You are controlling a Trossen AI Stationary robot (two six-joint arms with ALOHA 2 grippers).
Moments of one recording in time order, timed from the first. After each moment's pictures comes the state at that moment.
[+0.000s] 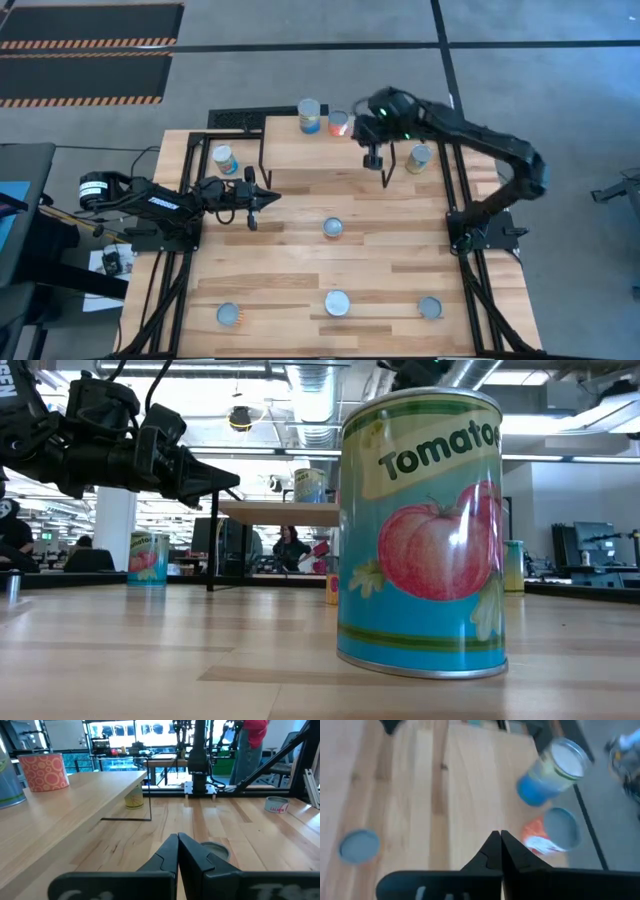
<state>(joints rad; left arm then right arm) 0.31 1.28 0.08 1.18 0.18 0.04 -0.42 1.45 1.49 -0.72 0.00 -0.43</state>
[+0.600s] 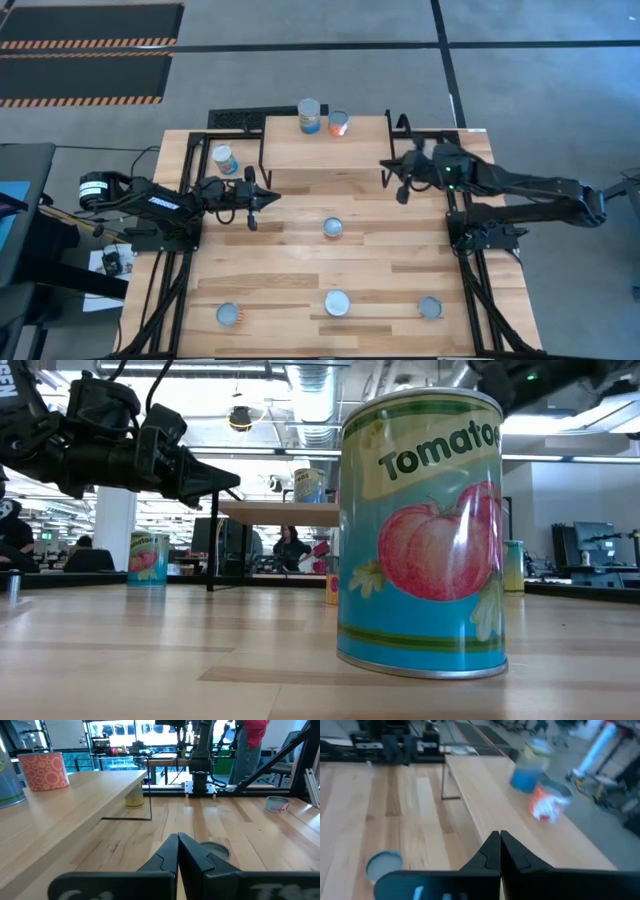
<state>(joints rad) 0.31 1.28 0.08 1.18 0.18 0.04 -0.27 0.80 0.68 -0.18 0.17 -0.15</state>
